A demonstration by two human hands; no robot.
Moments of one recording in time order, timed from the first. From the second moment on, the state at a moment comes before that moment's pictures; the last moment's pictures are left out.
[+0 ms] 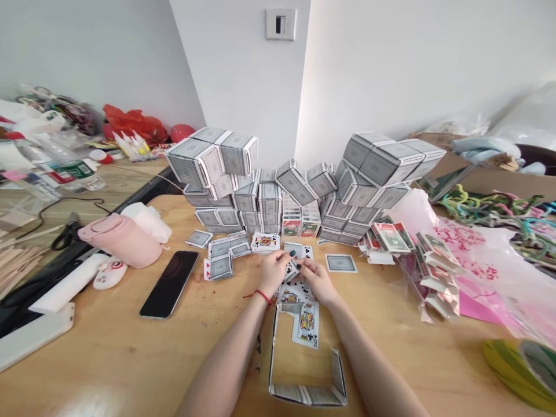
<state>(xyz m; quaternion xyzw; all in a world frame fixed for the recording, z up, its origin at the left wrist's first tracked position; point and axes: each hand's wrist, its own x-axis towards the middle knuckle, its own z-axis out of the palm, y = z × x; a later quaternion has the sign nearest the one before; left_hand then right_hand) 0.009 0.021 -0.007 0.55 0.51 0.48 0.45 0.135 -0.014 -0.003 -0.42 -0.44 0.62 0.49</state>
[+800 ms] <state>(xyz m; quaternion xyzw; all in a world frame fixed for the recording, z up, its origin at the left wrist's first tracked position) 0.009 0.009 0.002 0.77 0.44 0.41 0.20 0.140 -0.017 -0.020 -0.62 -0.57 0.19 0.51</state>
